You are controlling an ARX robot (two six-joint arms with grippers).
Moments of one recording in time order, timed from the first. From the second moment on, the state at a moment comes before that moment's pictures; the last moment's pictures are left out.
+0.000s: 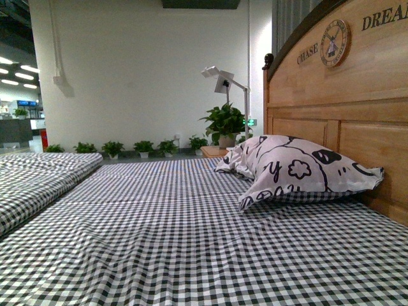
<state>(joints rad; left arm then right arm) -0.06 0.53 0.86 -0.17 -0.09 0.17 0.15 0.61 1.01 -0.26 -0.28 0.47</state>
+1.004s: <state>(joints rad) -0.18 0.50 0.79 -0.15 -0.23 0.10 0.10 0.60 0.99 -0.26 -0.28 0.45</state>
